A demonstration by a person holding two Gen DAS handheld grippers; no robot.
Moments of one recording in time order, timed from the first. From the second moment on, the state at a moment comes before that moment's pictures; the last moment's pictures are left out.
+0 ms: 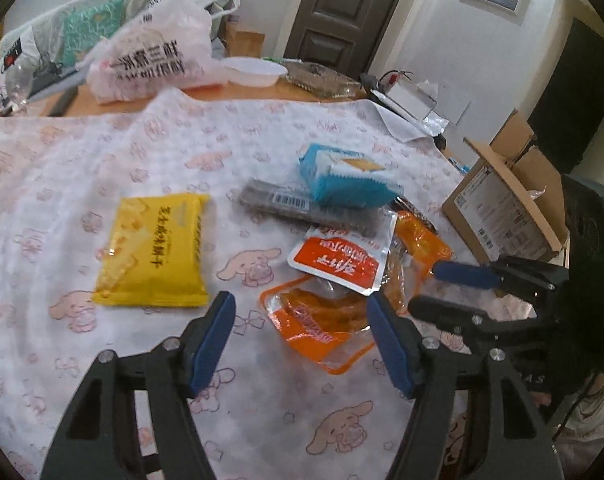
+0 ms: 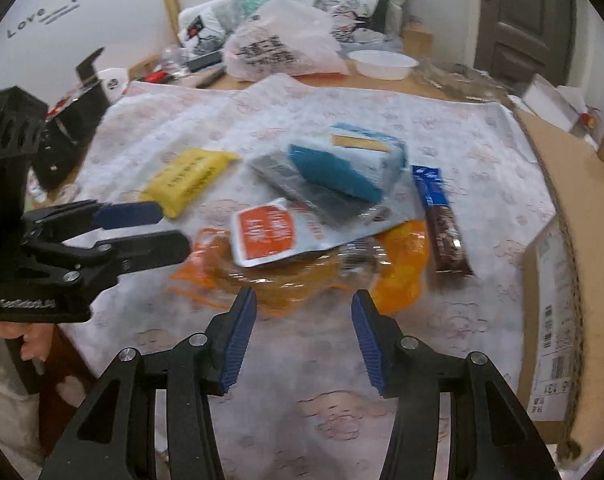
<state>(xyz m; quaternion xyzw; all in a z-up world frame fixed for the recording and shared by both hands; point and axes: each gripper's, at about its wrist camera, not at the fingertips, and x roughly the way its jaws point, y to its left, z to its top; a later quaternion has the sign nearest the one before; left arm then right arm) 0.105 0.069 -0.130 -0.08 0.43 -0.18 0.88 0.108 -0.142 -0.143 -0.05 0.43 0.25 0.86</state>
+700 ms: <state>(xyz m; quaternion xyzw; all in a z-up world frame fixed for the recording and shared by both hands) 0.105 0.083 -0.151 -0.13 0.44 -0.17 0.87 0.131 -0.152 -0.155 -0.02 0.42 0.23 0.88</state>
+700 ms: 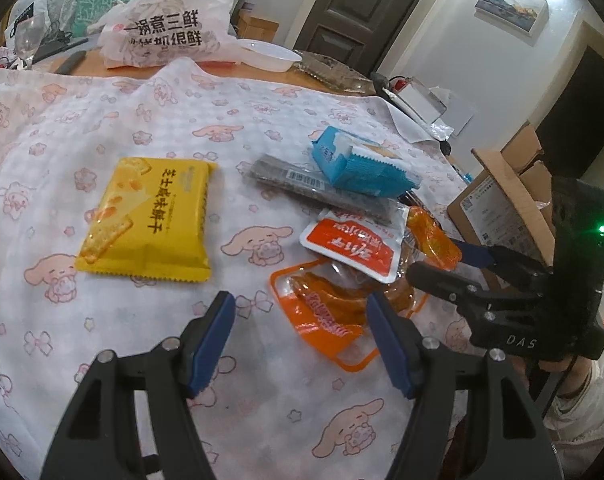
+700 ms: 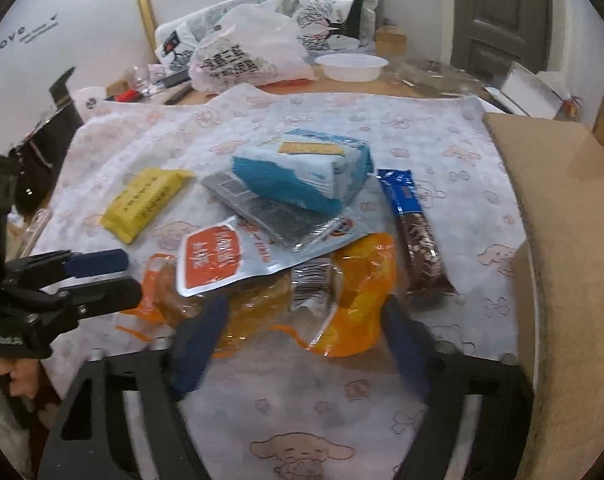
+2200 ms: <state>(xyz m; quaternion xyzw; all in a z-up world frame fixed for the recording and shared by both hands) 0.079 0.142 -0.150 -0.15 0.42 -0.09 0.89 0.085 -0.107 -0.134 -0.10 0.44 0.30 0.84</state>
